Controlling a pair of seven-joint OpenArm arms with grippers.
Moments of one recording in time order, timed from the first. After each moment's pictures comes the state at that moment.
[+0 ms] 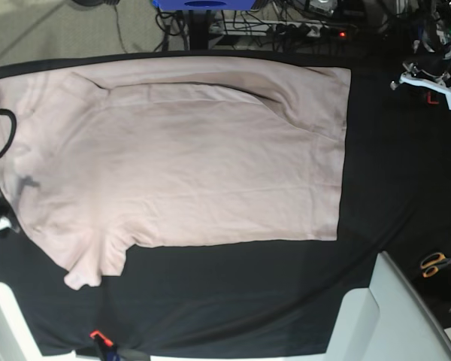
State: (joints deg) left arm 32.4 -11.5 -39.2 96.4 -31.6 -9.1 36.8; right arm 35.8 29.1 0.9 5.2 25.1 24.4 -1.0
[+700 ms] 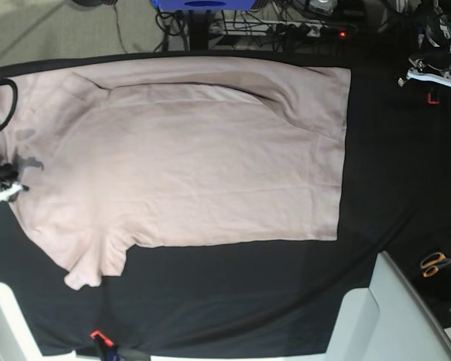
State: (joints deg) left arm 32.5 -9.9 -41.9 96.4 -31.5 -9.1 36.8; right arm 30.1 28.3 -7.0 7.3 24.4 23.2 -1.6
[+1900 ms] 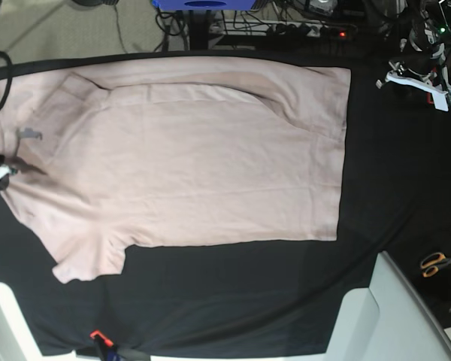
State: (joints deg) left arm 32.0 -9.7 -35.4 96.4 -31.4 -9.0 36.8; right arm 3.5 27.5 17.3 56.0 24.8 23.4 -30.3
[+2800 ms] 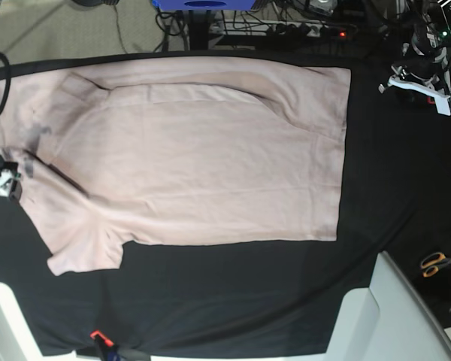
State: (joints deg) left arm 31.1 -10.4 -35.7 96.3 -31.4 -9.0 36.8; right arm 3.1 27.2 17.0 64.6 24.4 23.5 -35.1
